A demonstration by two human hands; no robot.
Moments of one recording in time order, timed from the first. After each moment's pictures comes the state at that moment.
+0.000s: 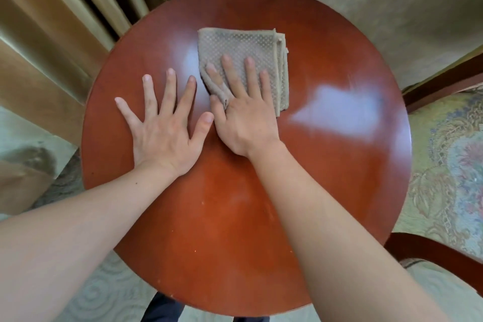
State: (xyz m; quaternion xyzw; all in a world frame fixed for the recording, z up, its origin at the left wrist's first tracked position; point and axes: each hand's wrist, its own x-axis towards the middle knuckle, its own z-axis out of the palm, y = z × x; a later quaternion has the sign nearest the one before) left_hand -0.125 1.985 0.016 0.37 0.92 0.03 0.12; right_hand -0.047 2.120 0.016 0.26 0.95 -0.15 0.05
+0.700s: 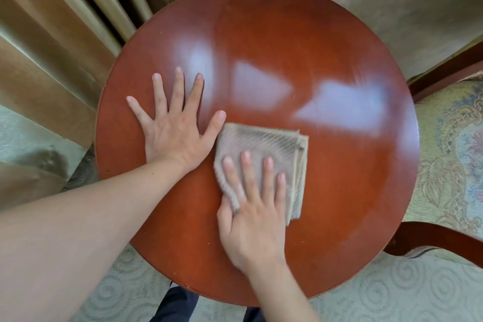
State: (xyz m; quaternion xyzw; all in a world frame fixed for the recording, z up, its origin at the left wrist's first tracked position) left_hand -0.129 1.983 0.003 0.37 0.92 0.03 0.10; right_hand 0.071 1.982 0.016 0.36 0.91 -0.18 0.05
